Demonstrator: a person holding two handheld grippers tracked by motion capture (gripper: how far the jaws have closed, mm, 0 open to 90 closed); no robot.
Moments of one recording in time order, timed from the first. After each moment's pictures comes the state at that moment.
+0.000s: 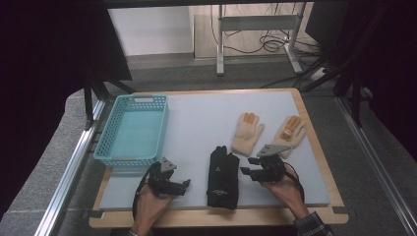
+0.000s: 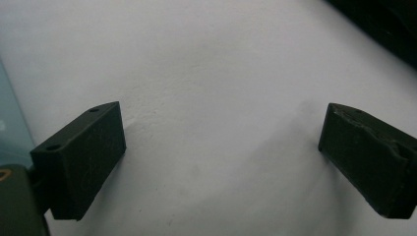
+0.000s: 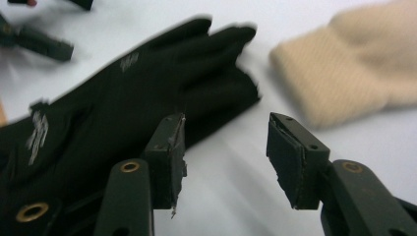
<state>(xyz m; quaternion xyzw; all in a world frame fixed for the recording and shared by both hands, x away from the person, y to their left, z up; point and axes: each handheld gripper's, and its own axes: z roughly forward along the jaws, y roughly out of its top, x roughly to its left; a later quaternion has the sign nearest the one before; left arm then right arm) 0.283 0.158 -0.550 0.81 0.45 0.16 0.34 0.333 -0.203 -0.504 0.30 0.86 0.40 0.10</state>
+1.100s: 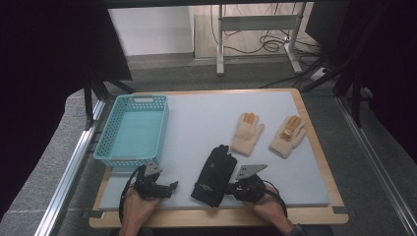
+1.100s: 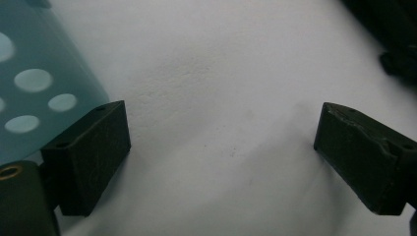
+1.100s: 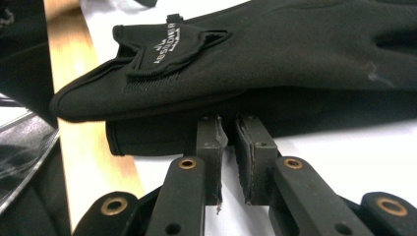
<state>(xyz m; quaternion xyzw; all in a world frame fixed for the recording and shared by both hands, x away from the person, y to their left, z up) 0.272 0.197 -0.555 0.81 0.44 0.16 0.36 0.293 -0.147 -0.536 0.22 0.89 0.41 0.03</state>
